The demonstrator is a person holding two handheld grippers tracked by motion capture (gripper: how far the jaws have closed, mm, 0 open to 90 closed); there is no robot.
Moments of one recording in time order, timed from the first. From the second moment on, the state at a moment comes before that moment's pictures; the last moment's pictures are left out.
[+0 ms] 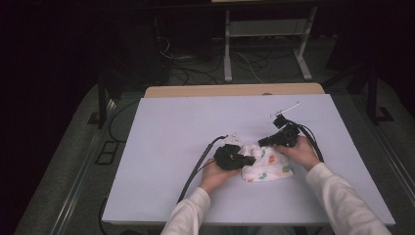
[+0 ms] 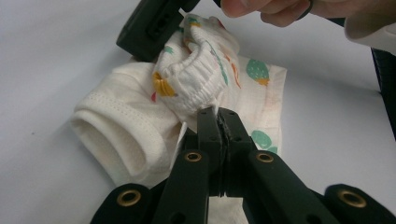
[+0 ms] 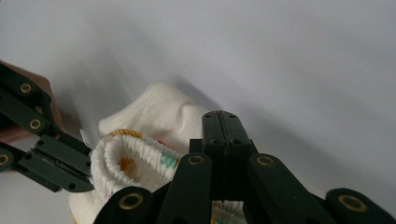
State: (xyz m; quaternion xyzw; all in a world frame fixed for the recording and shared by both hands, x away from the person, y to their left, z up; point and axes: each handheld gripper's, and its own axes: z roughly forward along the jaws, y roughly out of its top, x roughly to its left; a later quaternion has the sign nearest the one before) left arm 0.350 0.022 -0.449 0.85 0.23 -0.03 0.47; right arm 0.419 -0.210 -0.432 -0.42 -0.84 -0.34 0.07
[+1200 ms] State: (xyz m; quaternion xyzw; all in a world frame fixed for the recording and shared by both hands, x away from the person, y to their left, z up) left arm 0.363 0.040 -0.435 0.79 0.34 -0.05 0.51; right arm 0.360 -0.229 -0.418 -0.39 -0.85 -0.34 0.11
